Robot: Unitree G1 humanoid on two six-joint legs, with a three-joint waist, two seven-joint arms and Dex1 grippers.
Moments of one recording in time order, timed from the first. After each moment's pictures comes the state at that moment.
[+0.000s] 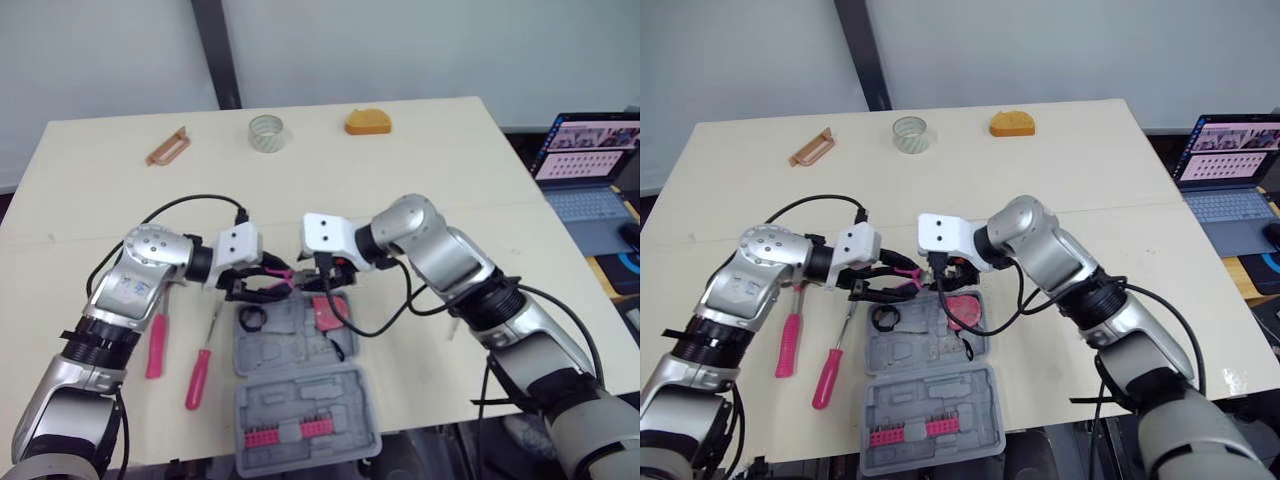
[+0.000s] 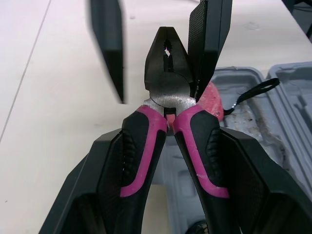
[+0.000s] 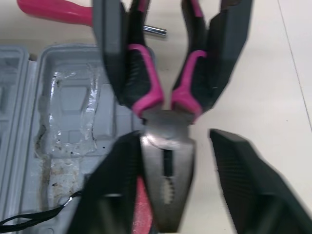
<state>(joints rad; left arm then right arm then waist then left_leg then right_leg) -0.62 0.72 -0.20 0.09 -0.19 0.25 -1.20 -1.00 -0.42 0.57 0.08 0.00 0.56 1.20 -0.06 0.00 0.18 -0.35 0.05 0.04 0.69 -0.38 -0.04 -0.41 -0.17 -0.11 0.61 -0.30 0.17</state>
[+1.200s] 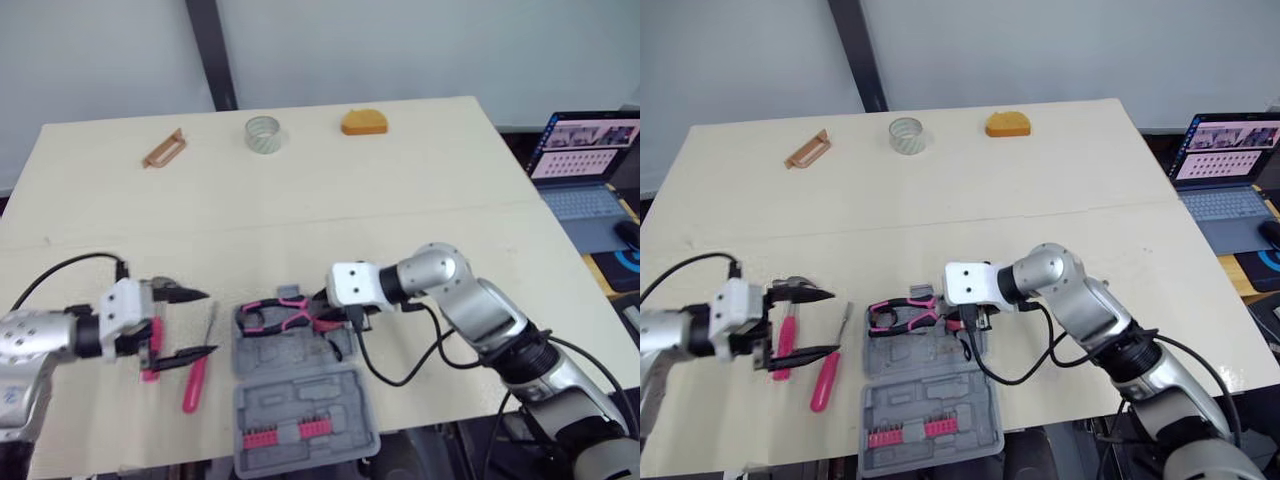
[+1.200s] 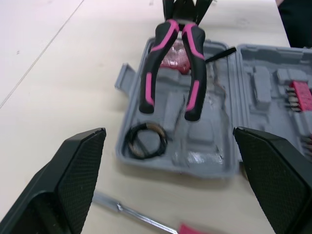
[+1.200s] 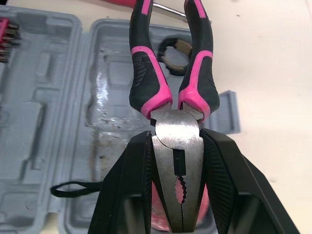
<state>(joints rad) 0.10 0.86 0.35 -0.17 -0.41 0.11 -1.23 -0.68 -0.54 0.52 -0.18 -0.02 0.40 1.18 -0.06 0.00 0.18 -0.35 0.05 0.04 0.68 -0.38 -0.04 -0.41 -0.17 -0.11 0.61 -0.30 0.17</state>
